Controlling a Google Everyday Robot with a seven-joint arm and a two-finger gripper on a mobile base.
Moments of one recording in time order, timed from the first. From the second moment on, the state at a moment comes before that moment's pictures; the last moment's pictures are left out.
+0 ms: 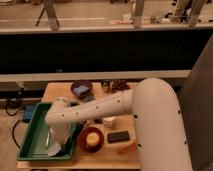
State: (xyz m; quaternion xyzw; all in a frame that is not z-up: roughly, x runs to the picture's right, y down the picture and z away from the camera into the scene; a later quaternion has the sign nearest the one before) arm -0.241 0.268 0.767 -0.24 -0.33 -0.57 0.72
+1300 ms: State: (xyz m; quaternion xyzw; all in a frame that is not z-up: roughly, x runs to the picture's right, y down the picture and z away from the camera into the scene) arm -0.248 0.152 0.863 -0.25 -0.30 -0.55 0.74
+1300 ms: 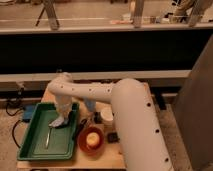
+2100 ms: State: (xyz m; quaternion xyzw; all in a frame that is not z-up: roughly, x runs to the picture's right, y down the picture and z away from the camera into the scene) arm -0.249 0.191 0.845 -0.25 -0.30 -0.56 0.73
